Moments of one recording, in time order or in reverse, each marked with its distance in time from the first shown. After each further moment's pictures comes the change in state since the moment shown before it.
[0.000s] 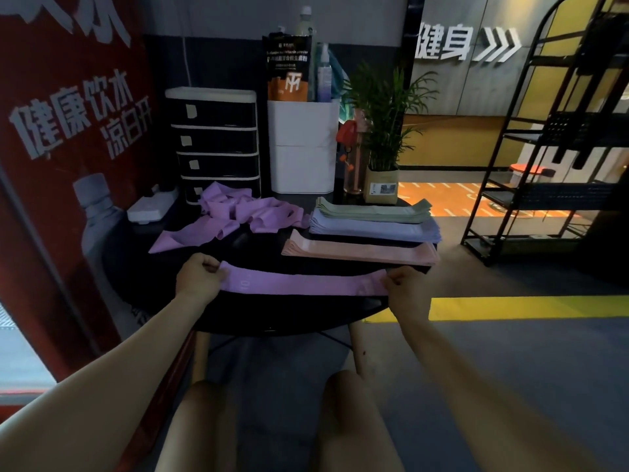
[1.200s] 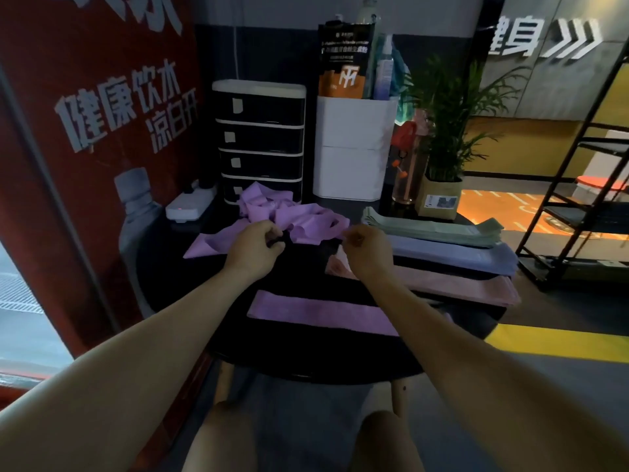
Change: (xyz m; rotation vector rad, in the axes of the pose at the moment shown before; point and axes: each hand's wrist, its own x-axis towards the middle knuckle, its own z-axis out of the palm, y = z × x) left_hand 0.070 0.036 0.010 0.149 -0.077 0.325; right_hand 0.040 -0.131 0.108 -0.022 -0.282 -0.321
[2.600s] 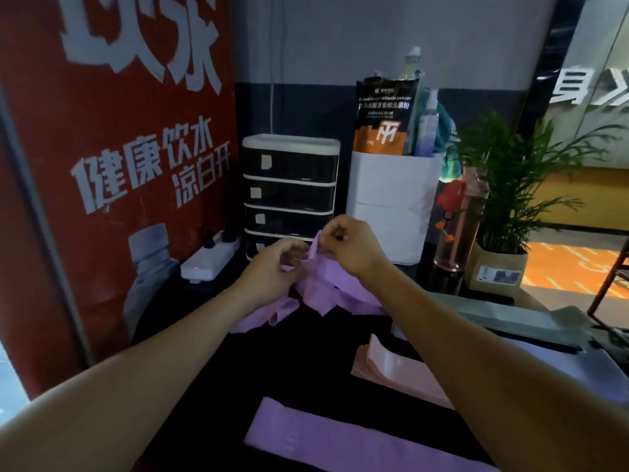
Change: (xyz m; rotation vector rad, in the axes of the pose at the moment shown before) left_hand 0.089 0.012 -0.026 -0.266 -0.107 0.115; right_hand 0.127 -0.073 0.029 0.431 -0.260 -0.199
